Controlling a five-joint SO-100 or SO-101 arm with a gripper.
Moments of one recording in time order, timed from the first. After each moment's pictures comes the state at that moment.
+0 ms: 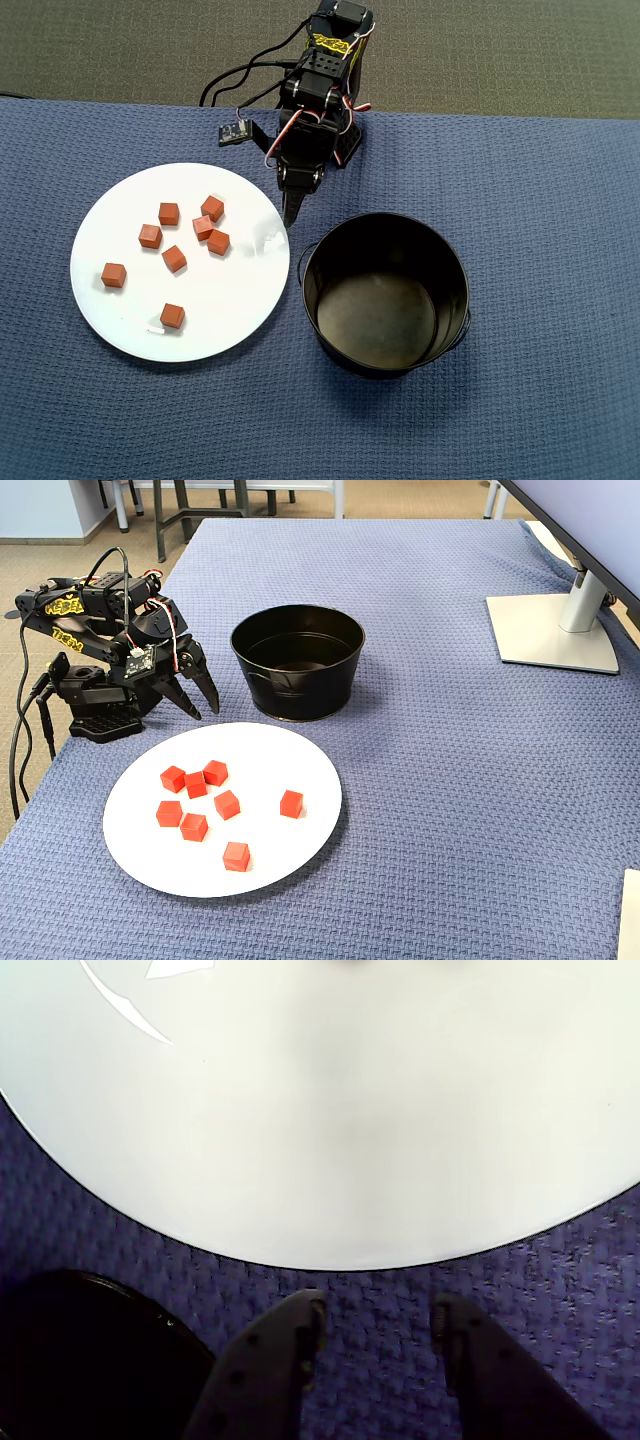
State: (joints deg) arm 16.7 167.8 161.6 66.8 -23.6
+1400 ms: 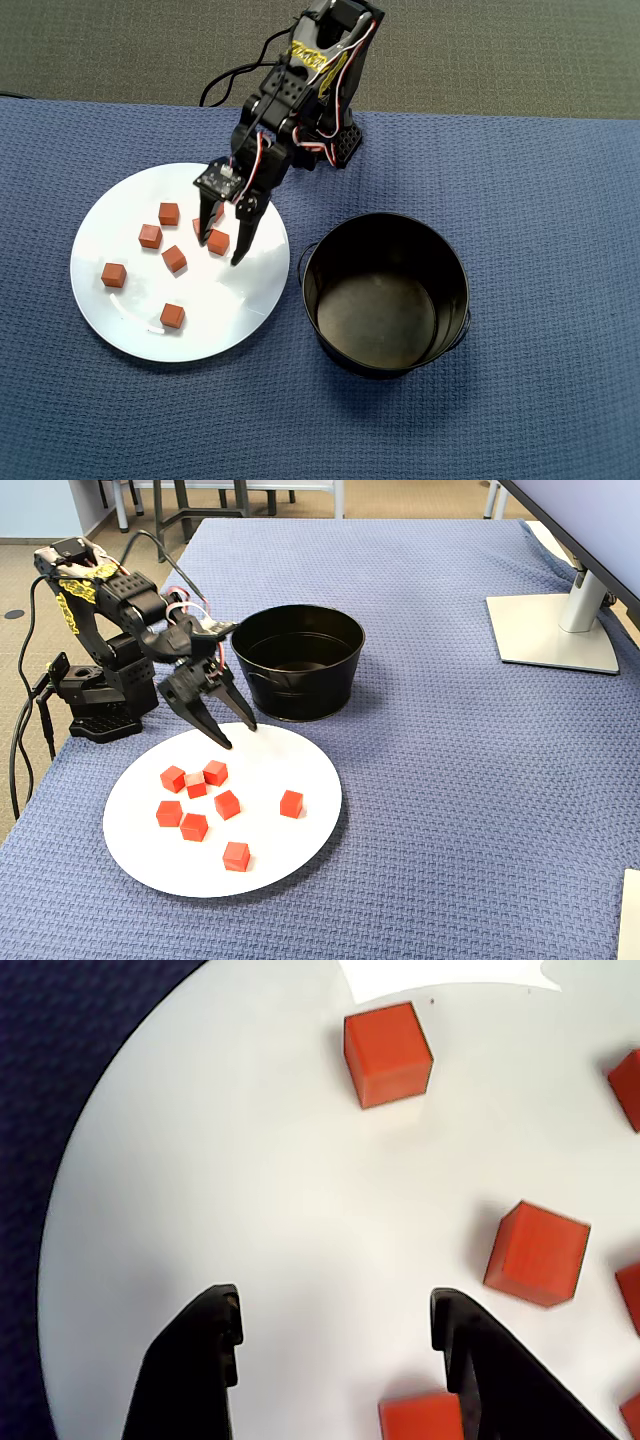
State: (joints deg) arm 33.1 129.7 148.4 22.0 -98.4
